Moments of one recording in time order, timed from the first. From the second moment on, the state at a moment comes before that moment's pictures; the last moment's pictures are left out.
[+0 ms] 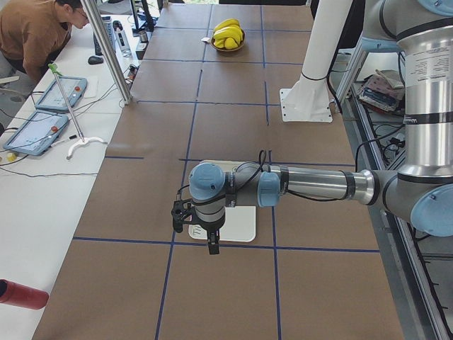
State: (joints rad) left arm -1.61 -1.44 -1.76 -1.49 -2.34 -0.07; right arm 1.62 -1.62 1.66 -1.61 2.46 0.09
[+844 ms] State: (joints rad) left arm -1.59 -1.47 -1.78 -1.52 -2.35 -0.07; right arm 1.56 -1.57 1.70 -1.59 2.50 0.08
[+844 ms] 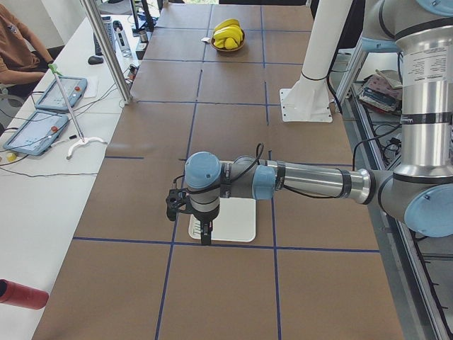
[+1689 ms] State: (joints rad) left arm -1.59 -1.47 -1.77 -1.53 -2.42 -0.08; right arm 1.41 -1.76 1.71 -1.20 2.48 0.09
